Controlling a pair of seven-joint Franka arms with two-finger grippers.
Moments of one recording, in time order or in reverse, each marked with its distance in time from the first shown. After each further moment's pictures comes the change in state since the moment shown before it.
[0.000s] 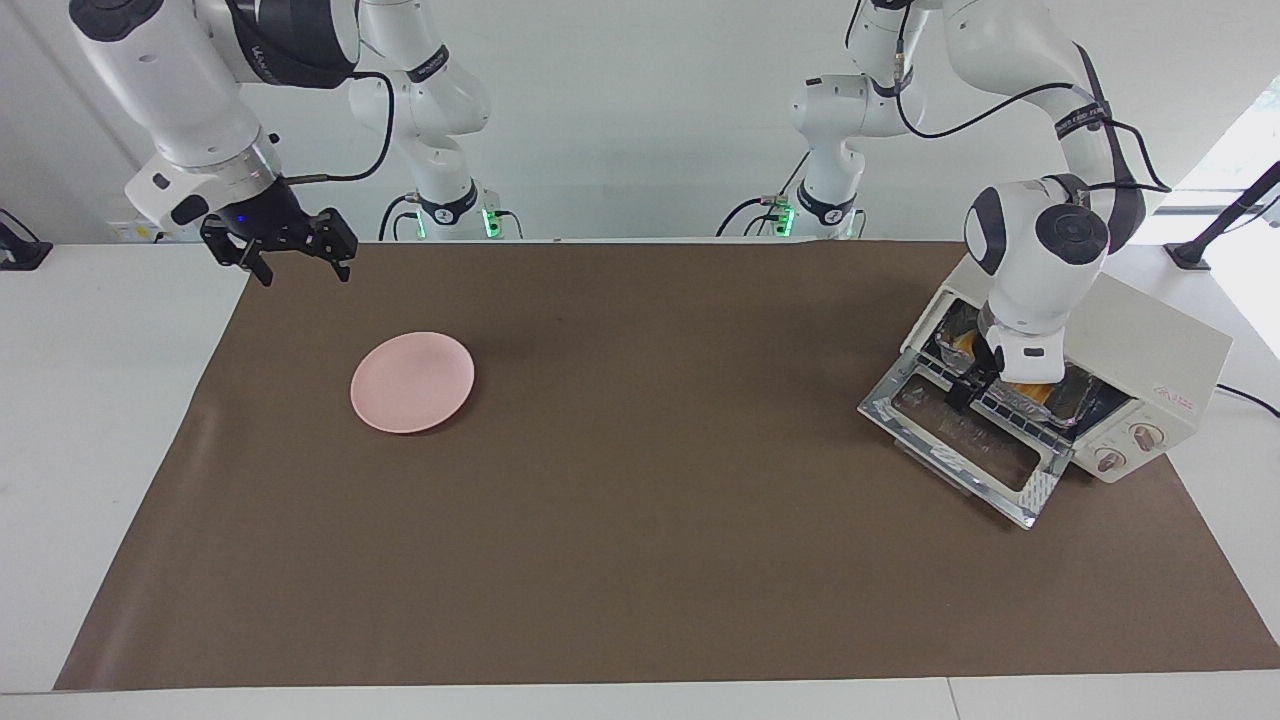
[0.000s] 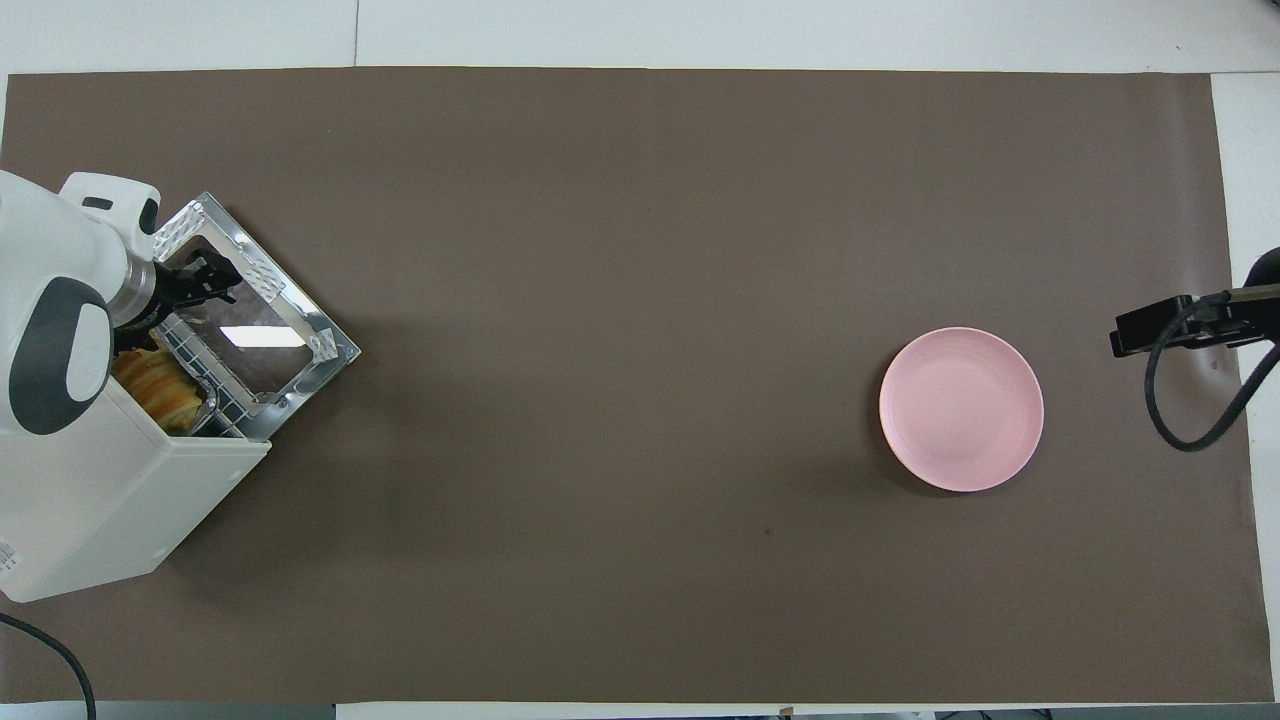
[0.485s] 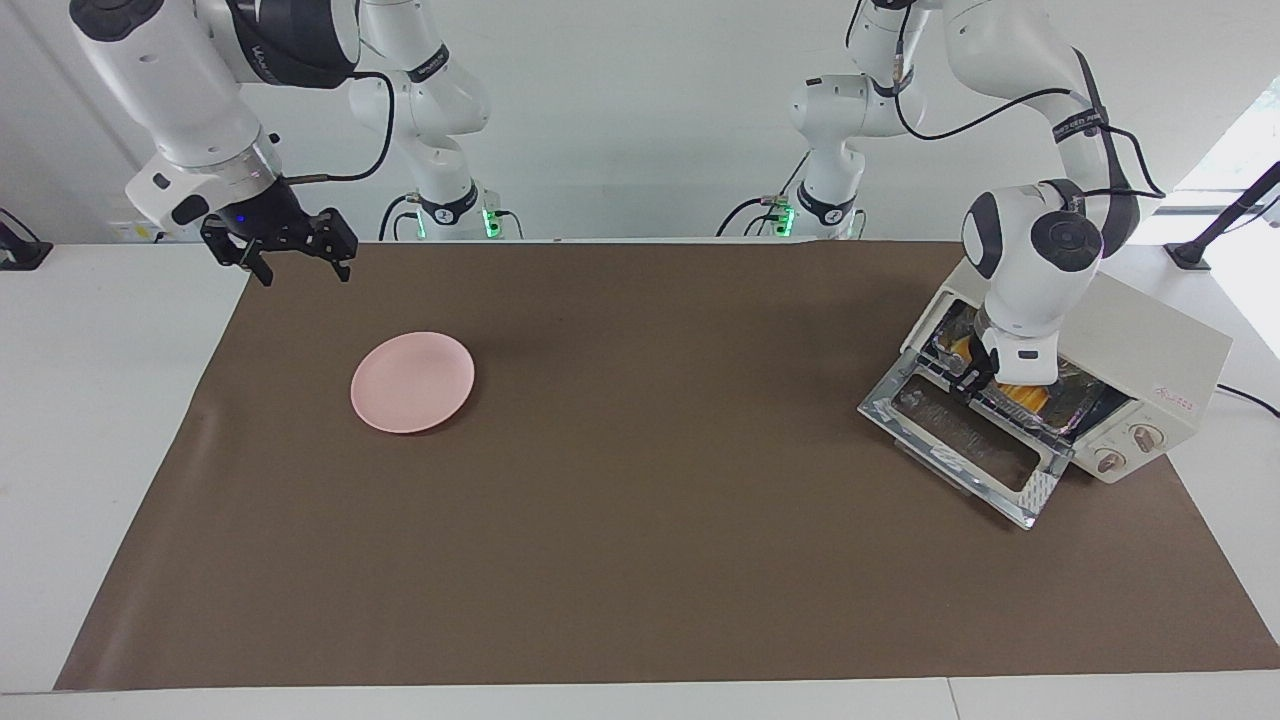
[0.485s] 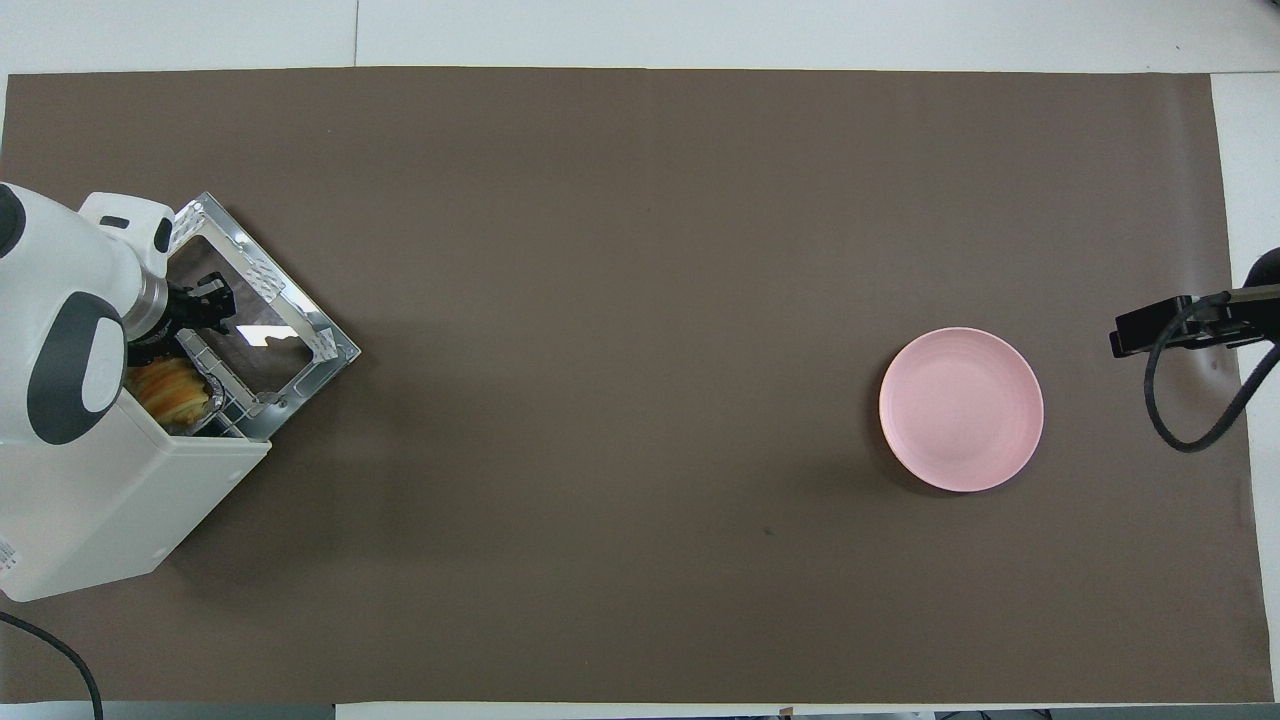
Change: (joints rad) left arm 0.003 -0.004 0.012 -0.026 0.010 0.004 0.012; right arm 0.000 0.000 0.000 0.000 0.000 0.000 0.000
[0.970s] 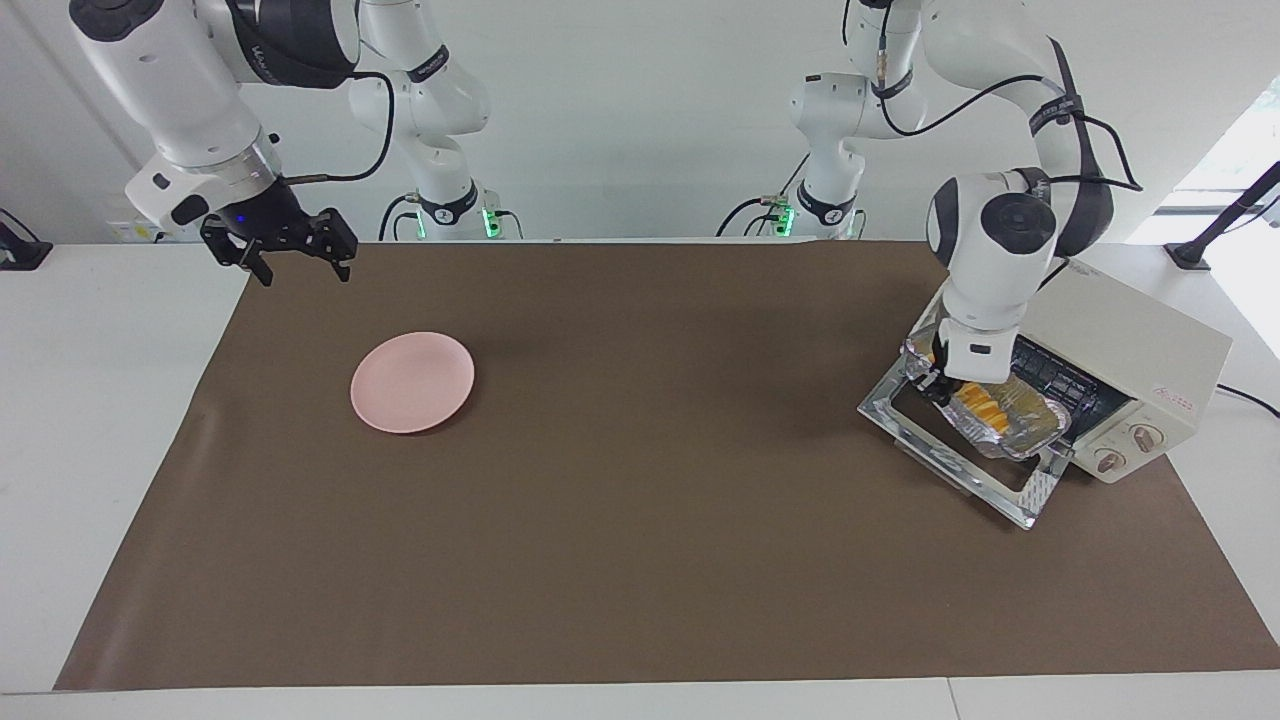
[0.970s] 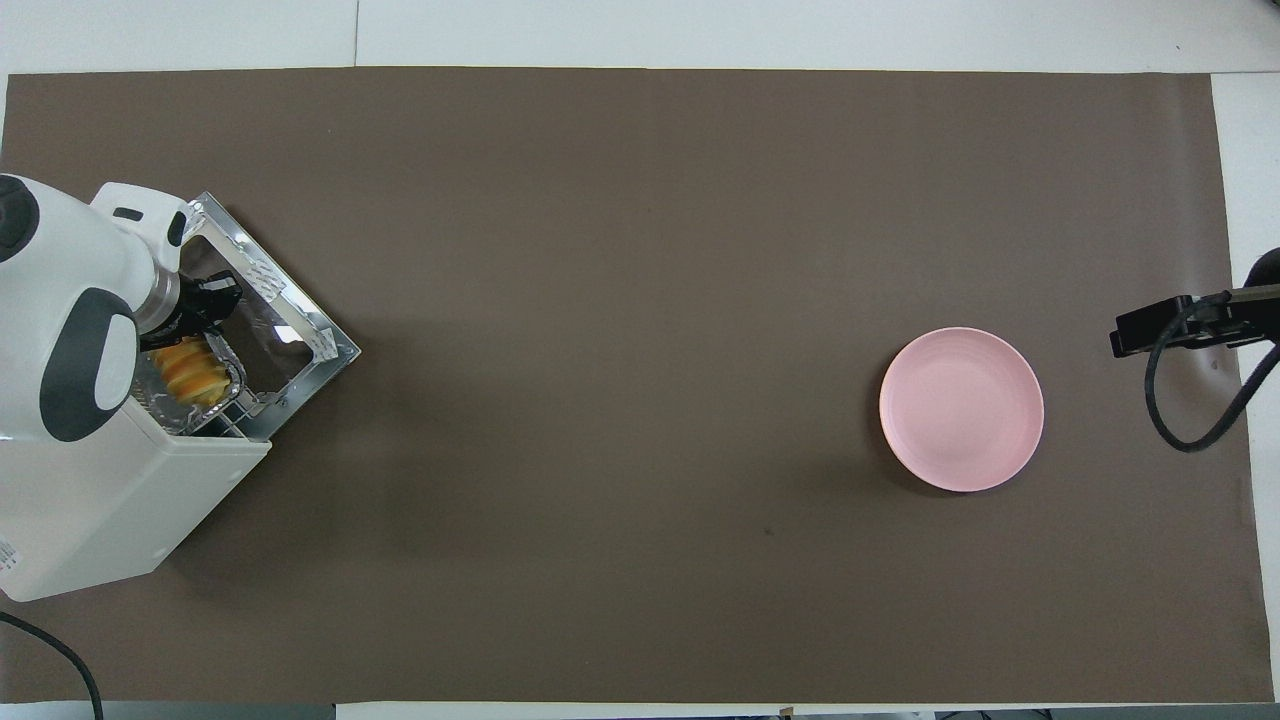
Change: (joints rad) left arm -0.183 0.035 -0.012 0.174 0.001 -0.084 0.060; right arm 0.000 0.000 0.000 0.000 0.000 0.000 0.000
